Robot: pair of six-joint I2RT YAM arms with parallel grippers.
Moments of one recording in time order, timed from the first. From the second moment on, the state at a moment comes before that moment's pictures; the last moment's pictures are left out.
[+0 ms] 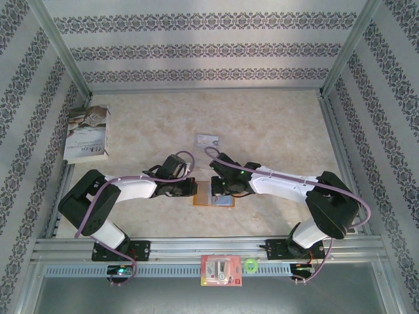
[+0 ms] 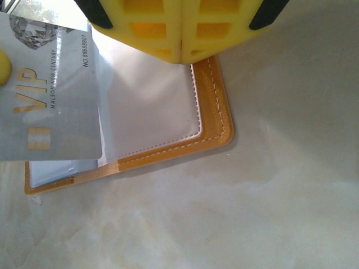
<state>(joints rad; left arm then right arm) -0.61 1.57 0.62 -0.02 0.38 -0.64 0.86 1.53 0.89 -0.48 -0.07 0.75</state>
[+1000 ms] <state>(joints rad) -0.58 1.33 0.66 -0.04 0.36 -0.66 0.65 1.34 1.13 -0.48 -0.02 0.26</state>
